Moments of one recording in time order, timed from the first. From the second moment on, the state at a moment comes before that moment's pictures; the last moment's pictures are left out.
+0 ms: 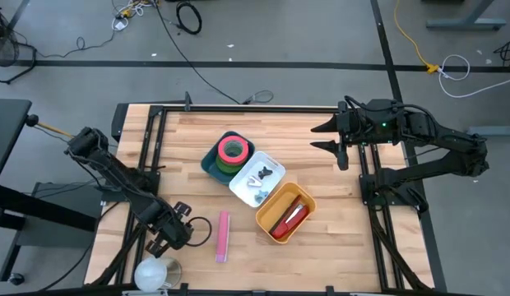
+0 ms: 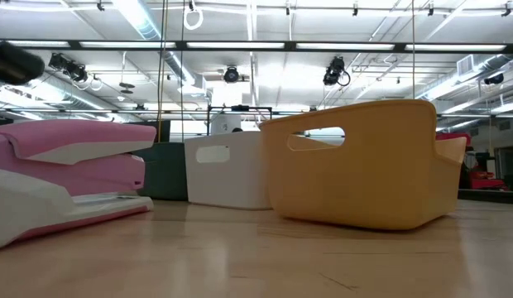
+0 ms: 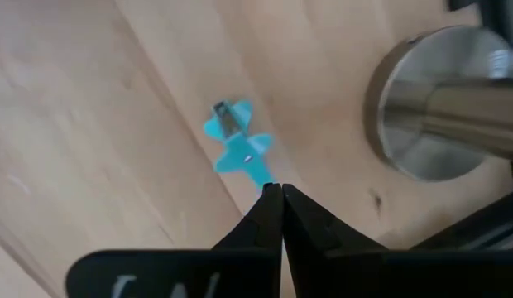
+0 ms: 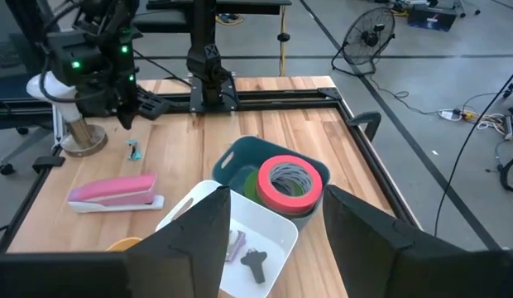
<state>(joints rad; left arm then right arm) -0.76 1.39 0.90 -0.88 0.10 -0.28 -0.11 0.99 1.31 -0.72 0.01 -0.04</state>
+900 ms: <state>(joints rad) -0.76 1.39 0.72 -0.78 0.08 -0.51 -0.11 0.99 1.31 -0.72 0.01 -0.03</state>
